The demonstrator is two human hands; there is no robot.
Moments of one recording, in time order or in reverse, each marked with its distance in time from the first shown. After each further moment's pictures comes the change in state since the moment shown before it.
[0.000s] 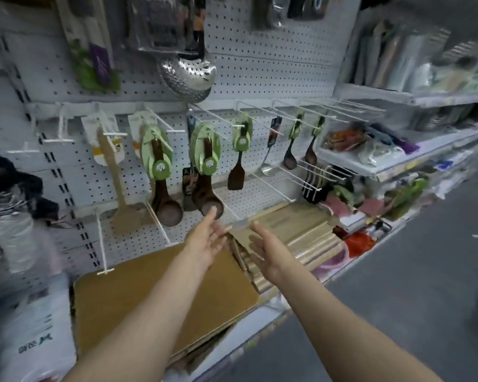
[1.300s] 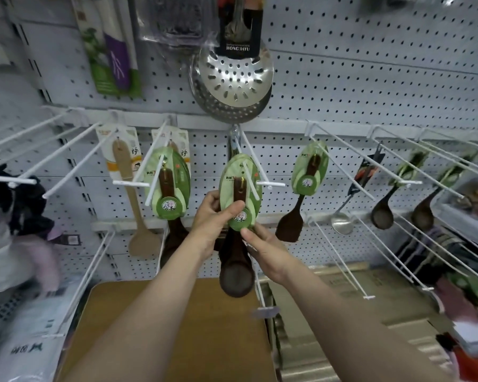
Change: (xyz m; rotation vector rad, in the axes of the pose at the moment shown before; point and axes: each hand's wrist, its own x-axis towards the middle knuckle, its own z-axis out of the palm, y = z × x) left_hand 0.195 0.100 0.047 0.265 0.016 0.657; right_hand 0.273 -0.083 0.059 -0.265 -0.715 -0.187
